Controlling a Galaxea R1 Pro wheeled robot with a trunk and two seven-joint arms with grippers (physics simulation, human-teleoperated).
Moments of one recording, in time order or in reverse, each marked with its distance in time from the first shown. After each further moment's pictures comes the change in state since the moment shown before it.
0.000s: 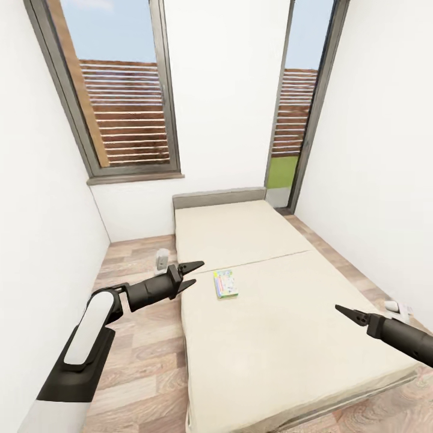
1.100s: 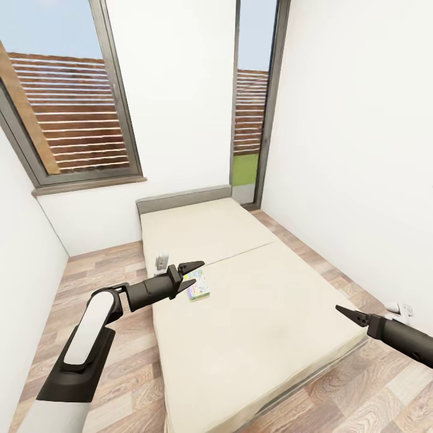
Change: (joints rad) left arm 0.000 0.000 0.000 0.000 0.000 -0.001 0.000; right arm 0.001 0.001 -0.004 0.015 -0.001 -0.010 0.000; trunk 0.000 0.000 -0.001
